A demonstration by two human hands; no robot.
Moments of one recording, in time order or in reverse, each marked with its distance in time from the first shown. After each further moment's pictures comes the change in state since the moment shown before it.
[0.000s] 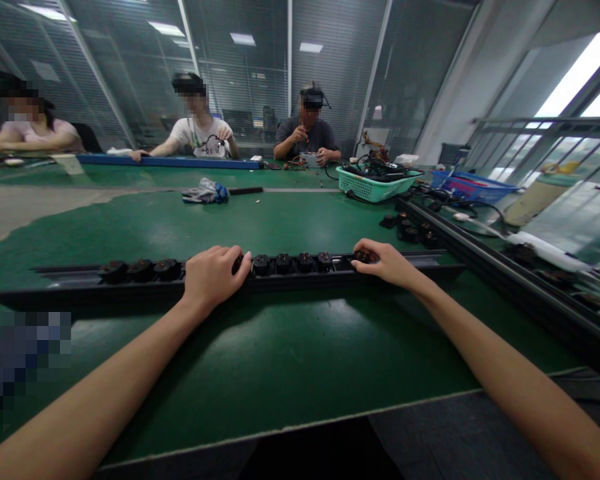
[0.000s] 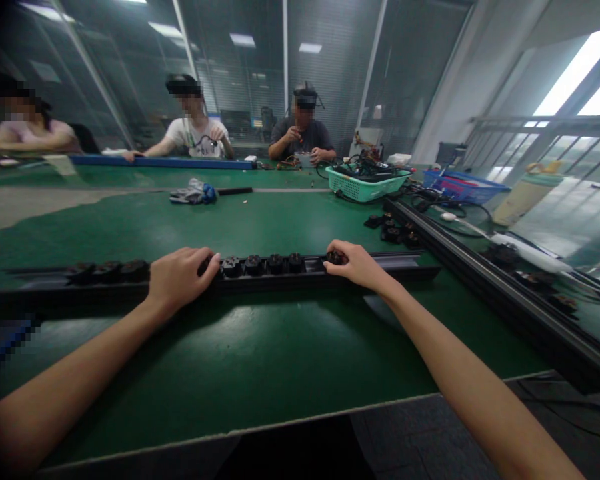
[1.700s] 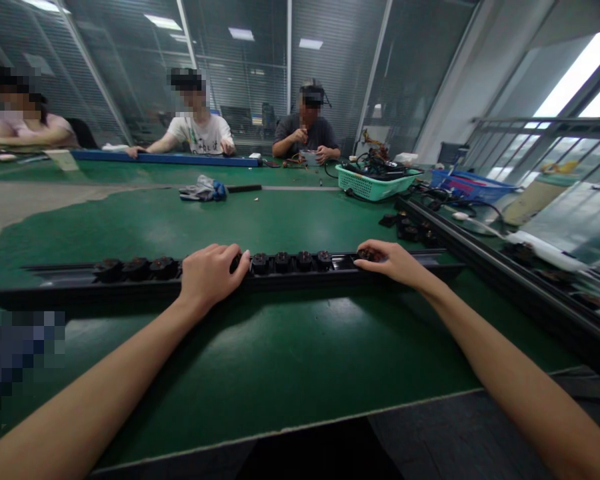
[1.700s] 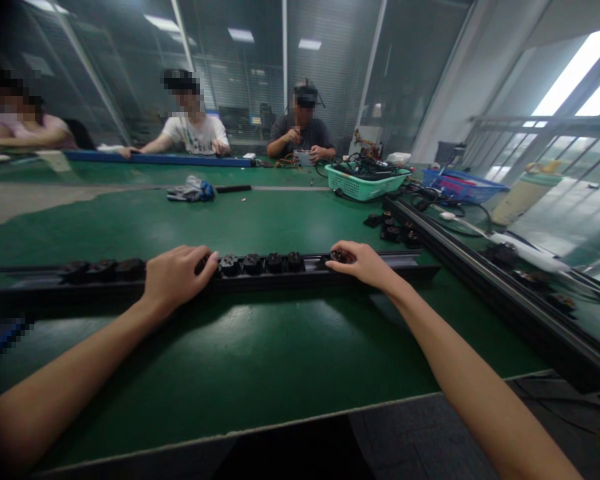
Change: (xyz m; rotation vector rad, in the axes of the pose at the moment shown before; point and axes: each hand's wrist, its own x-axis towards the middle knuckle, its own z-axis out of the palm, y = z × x) left_hand 0.001 0.000 0.000 -0.020 0.010 0.006; right_hand -0.006 0.009 -0.011 0.005 -0.026 0.041
